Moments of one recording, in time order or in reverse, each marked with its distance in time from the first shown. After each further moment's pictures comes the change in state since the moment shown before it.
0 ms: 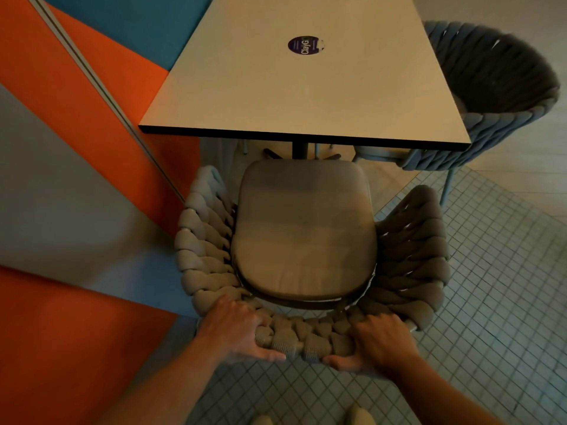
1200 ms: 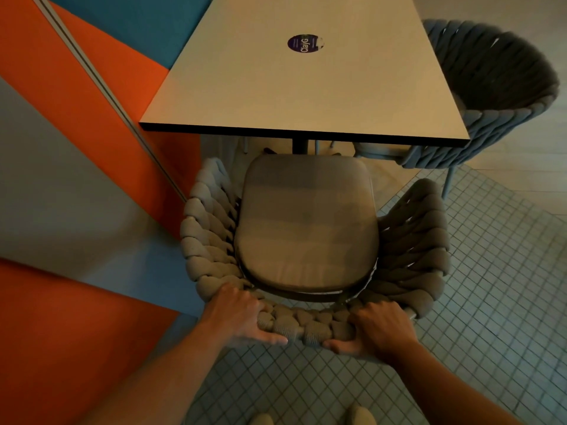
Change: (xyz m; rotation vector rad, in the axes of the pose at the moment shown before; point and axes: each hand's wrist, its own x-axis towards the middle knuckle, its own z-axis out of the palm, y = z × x) left_hand 0.021 -0.009 0.015 0.039 0.115 0.036; right_hand 0.008 0.008 0.003 -0.013 0.087 -0.023
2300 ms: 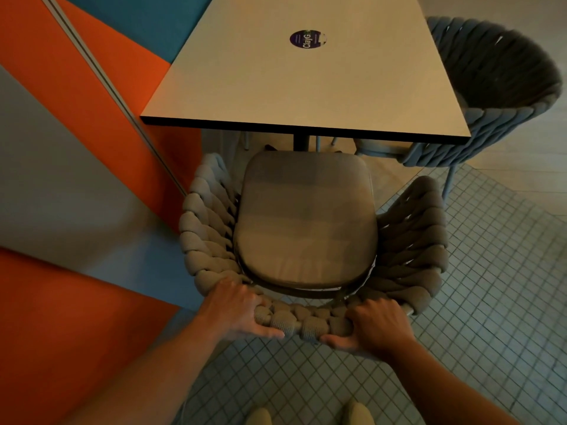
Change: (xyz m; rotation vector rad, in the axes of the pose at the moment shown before) left_hand -0.011 0.004 -0.013 0.001 -0.002 -0.066; right_hand -0.001 -0.002 0.007 -0.016 0.050 0.034
